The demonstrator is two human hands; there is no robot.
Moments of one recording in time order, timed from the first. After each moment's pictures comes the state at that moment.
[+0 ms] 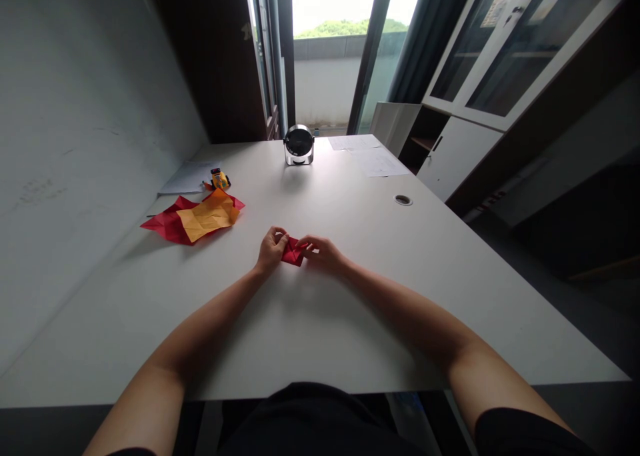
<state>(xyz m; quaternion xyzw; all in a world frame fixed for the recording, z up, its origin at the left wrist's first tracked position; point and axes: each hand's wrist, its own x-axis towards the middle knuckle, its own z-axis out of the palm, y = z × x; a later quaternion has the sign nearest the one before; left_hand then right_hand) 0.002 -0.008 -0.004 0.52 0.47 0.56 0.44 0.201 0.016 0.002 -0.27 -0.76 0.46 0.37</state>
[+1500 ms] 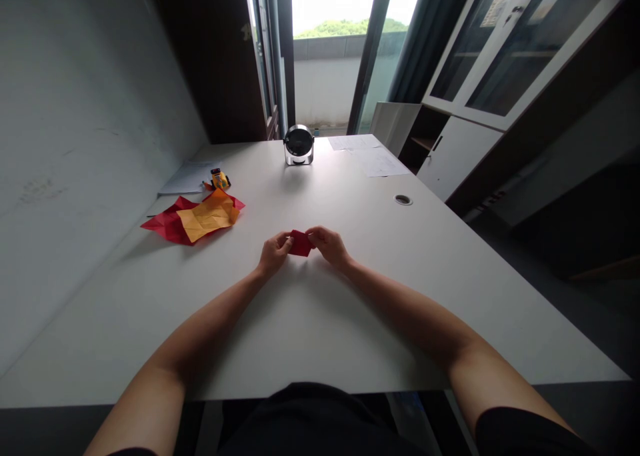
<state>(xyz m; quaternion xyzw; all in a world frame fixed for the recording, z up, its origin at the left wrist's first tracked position) 0.002 -0.010 -0.009 0.57 0.47 0.52 0.42 0.201 0.031 -0.011 -0.37 -0.67 0.43 0.48</state>
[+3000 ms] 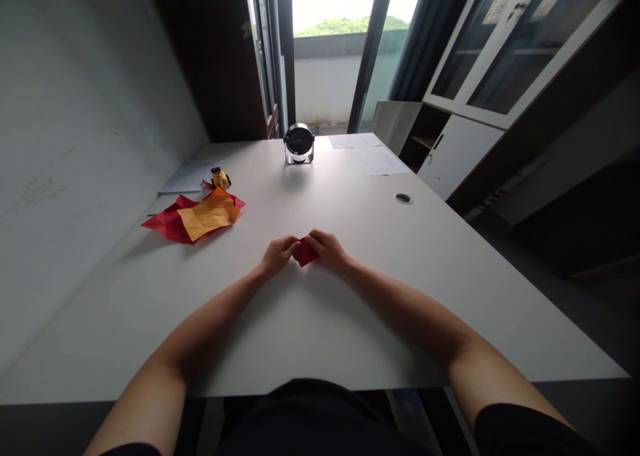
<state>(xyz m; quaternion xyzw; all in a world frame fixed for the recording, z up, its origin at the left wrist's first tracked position) 0.004 -0.015 -0.002 0.67 0.48 0.42 0.38 0.201 0.023 -0.007 -0.39 -0.72 0.40 0.40</state>
